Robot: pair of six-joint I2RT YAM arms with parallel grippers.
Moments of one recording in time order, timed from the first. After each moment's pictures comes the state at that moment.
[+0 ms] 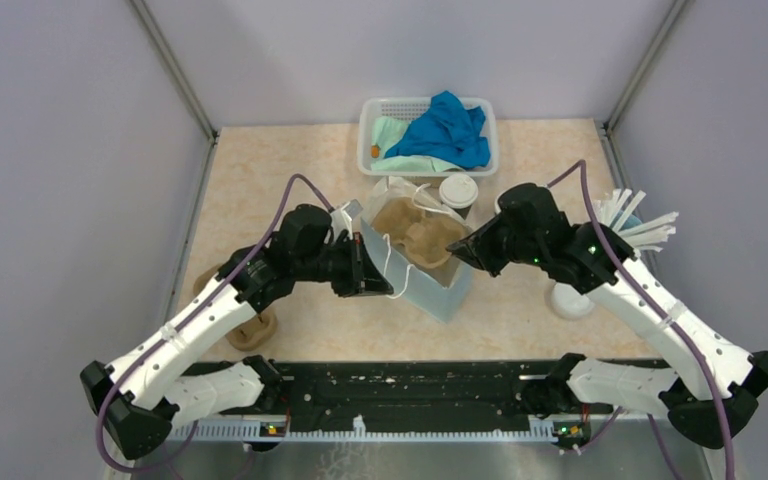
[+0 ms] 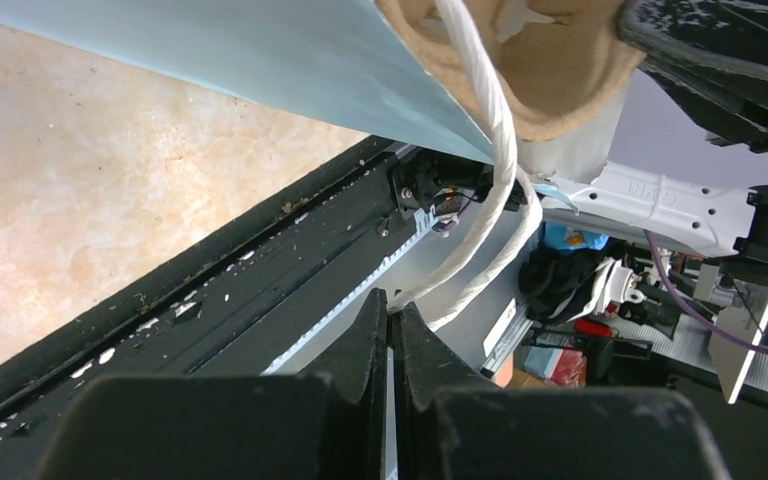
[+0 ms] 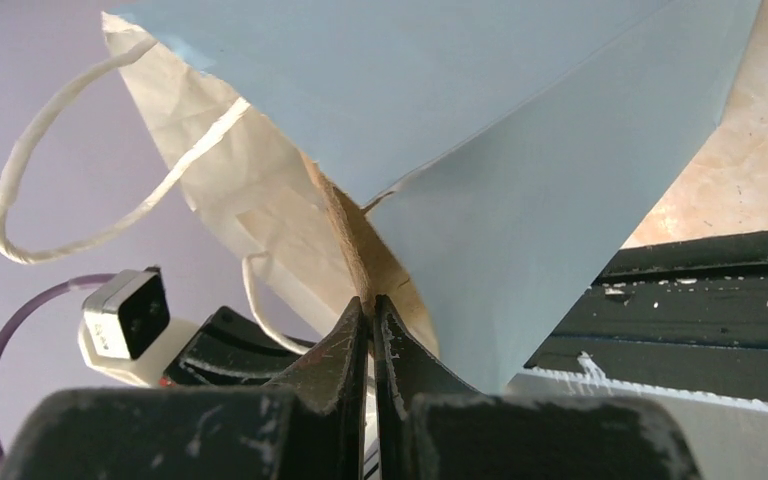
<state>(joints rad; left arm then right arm) -0.74 1.01 1.03 -0.66 0.43 -0.91 0.77 1.07 1.27 -0.94 0.06 1.54</state>
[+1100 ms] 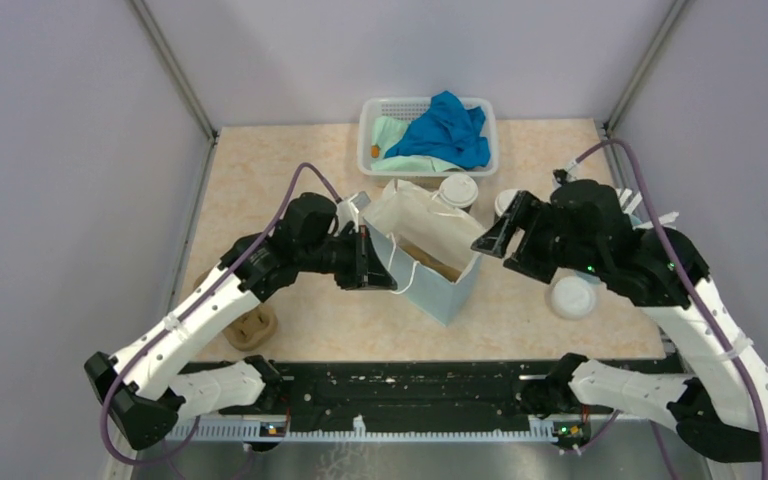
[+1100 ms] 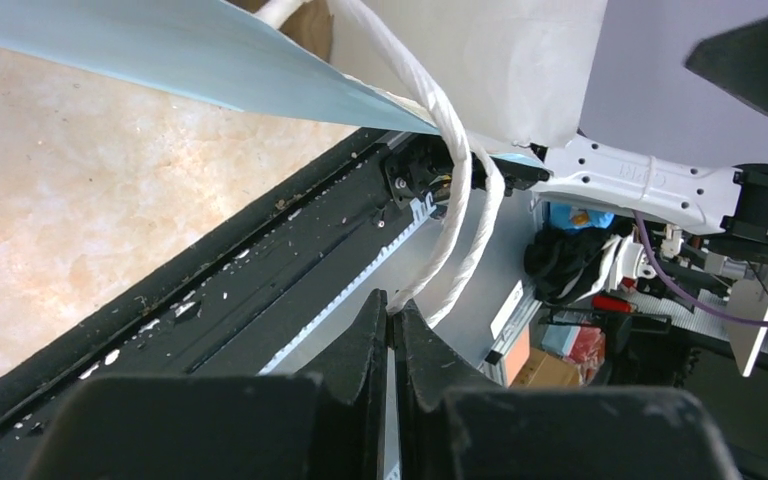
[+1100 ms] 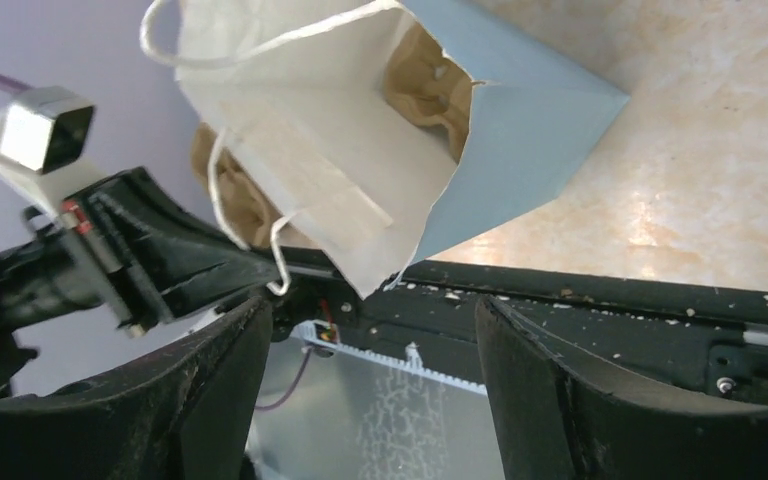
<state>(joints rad) -0.74 1.06 1.13 -0.72 0.46 -0.83 0.76 0.96 1.51 -1.21 0.09 1.04</state>
